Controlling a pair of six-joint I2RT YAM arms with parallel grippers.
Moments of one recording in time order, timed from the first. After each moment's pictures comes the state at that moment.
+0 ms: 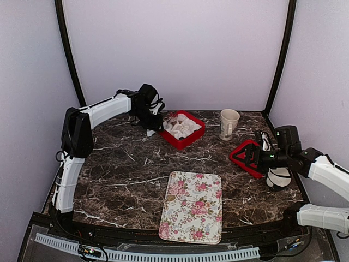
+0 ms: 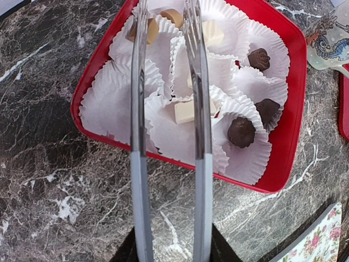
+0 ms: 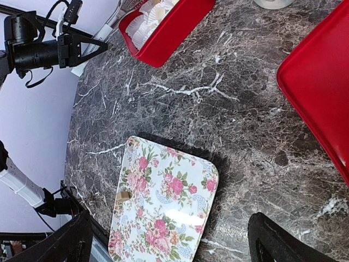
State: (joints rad) left arm -0.52 2.34 2.17 -0.90 0.18 -0.15; right arm 0.36 0.88 0.57 -0.38 -0.47 0.64
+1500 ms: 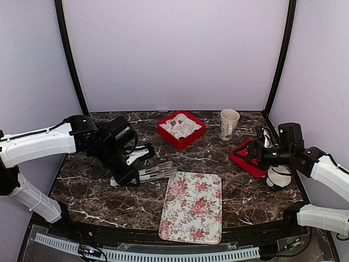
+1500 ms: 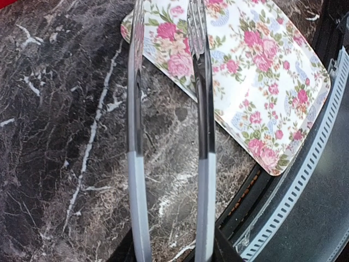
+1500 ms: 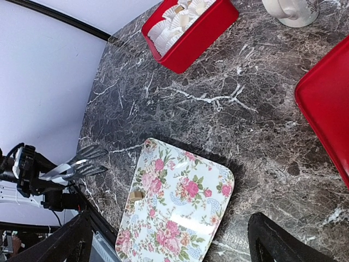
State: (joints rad) left arm -0.92 1.39 1.18 -1.01 0.15 -0.02; right arm 0.36 0.86 0.60 -0.38 -0.52 0.61
